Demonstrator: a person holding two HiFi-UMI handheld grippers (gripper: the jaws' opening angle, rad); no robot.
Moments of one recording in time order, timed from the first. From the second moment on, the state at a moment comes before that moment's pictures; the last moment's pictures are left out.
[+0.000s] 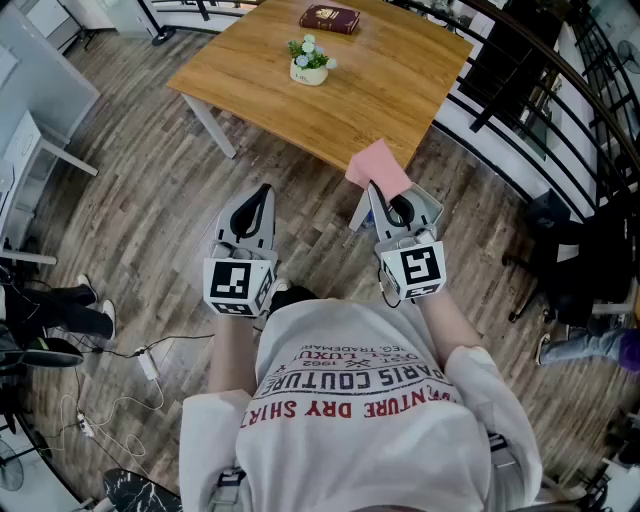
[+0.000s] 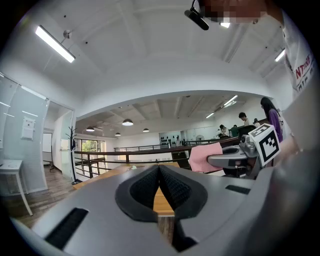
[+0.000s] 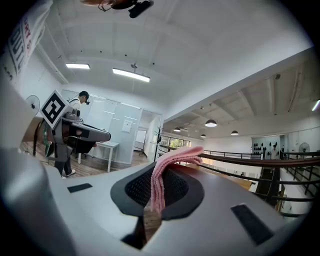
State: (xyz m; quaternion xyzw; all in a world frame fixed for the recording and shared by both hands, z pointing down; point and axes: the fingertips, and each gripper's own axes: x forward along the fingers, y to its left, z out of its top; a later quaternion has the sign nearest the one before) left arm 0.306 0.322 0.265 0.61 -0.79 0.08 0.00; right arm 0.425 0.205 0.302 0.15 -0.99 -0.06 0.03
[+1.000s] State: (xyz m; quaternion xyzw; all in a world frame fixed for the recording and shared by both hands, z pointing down) left arm 0.240 0.281 0.292 0.62 -0.78 0.07 0.04; right arm 0.367 0.154 0.338 0.17 -0.98 0.00 0.06
